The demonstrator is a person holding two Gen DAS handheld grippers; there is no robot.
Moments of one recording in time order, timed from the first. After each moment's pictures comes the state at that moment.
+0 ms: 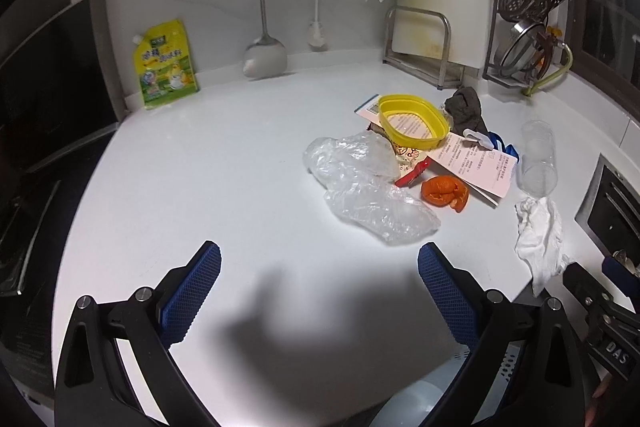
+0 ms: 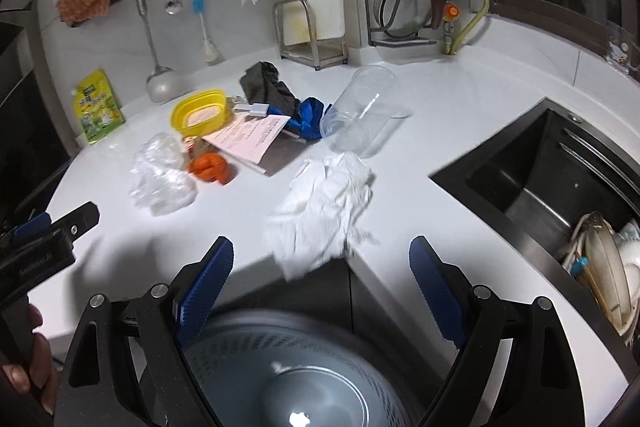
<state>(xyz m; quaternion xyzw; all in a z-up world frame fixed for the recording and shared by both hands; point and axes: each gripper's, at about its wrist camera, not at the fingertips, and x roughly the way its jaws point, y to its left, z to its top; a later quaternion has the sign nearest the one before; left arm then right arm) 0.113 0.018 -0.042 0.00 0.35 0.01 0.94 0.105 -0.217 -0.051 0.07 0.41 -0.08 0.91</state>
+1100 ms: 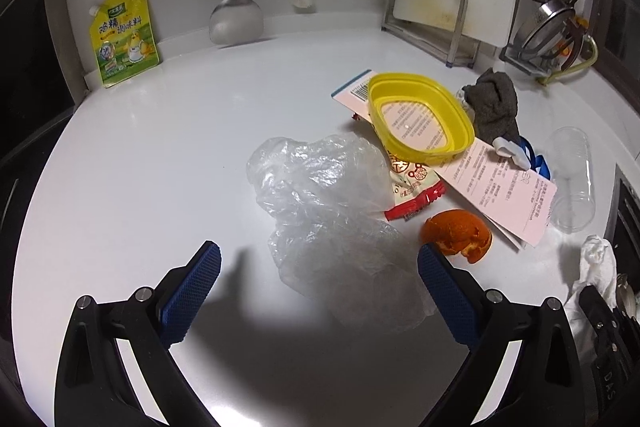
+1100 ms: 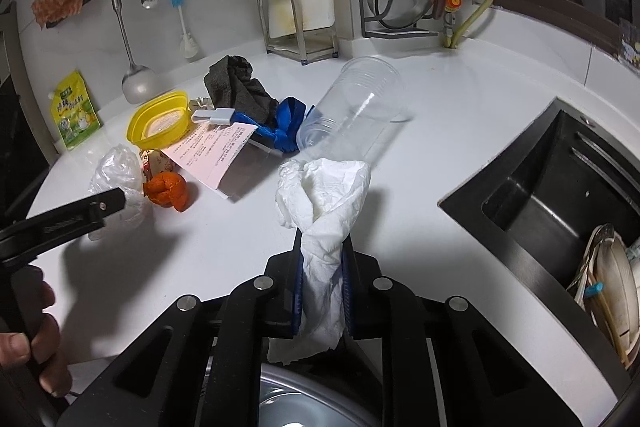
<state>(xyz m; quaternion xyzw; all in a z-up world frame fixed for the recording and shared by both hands) 0.194 -0.005 -0.067 -0.02 0.41 0.01 0.91 0.135 -0.238 -0.067 0.08 0.41 -0.09 0.90</state>
